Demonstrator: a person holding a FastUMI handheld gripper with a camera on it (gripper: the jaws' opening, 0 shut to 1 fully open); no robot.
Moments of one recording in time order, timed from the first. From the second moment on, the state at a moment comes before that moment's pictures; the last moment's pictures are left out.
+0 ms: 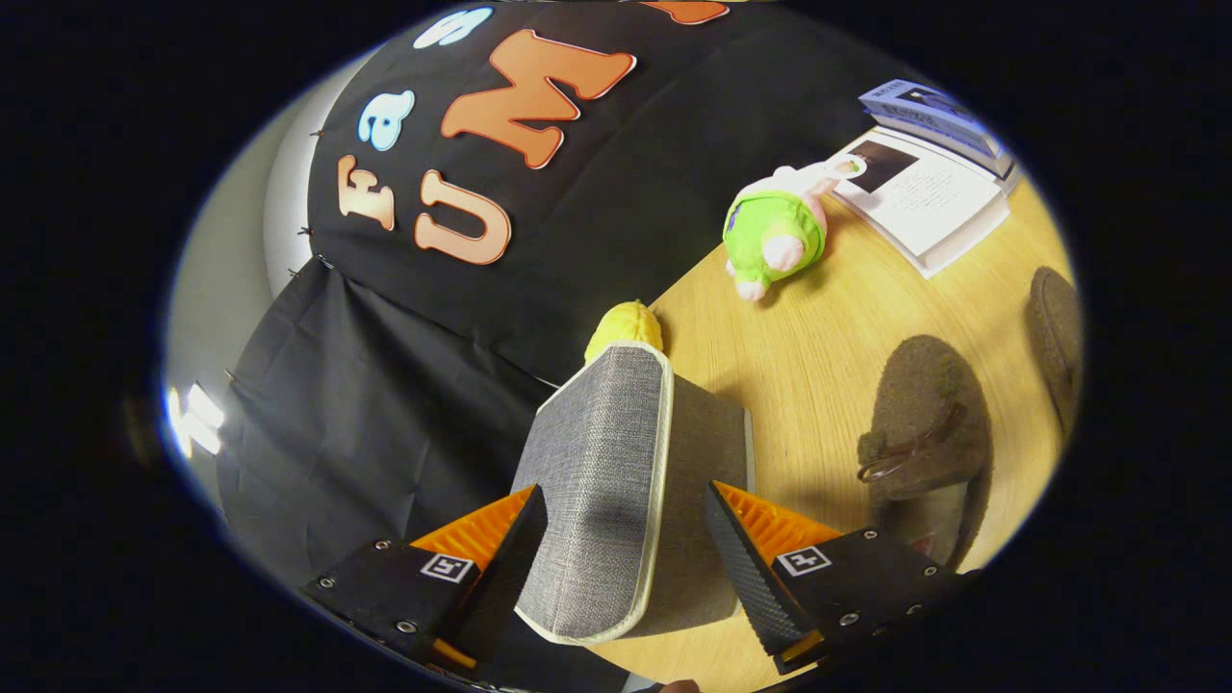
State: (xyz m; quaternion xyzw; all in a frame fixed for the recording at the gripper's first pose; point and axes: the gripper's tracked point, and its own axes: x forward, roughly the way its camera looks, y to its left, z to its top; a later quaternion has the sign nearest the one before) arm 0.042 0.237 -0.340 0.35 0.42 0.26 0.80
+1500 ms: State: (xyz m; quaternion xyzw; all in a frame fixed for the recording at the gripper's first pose) arm 0.065 0.286 -0.218 0.40 0.36 0.24 0.81
